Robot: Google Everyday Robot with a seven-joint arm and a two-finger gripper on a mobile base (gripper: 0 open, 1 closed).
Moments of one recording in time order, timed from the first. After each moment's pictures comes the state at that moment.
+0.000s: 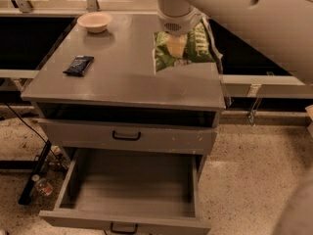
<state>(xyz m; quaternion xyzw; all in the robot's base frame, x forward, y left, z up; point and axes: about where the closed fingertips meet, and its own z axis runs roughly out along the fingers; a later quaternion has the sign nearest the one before) 0.660 -0.082 0.939 -0.56 0.79 -0.20 0.15</state>
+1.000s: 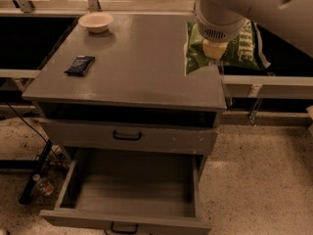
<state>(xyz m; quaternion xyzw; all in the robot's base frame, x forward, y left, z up) 0.577 -0.157 0.990 -0.49 0.80 -0.28 0.21</state>
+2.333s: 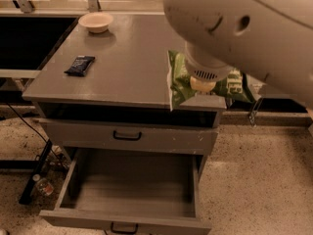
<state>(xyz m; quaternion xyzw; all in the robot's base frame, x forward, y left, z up) 0.505 -0.112 0.958 -0.55 0.77 -0.24 0.22</state>
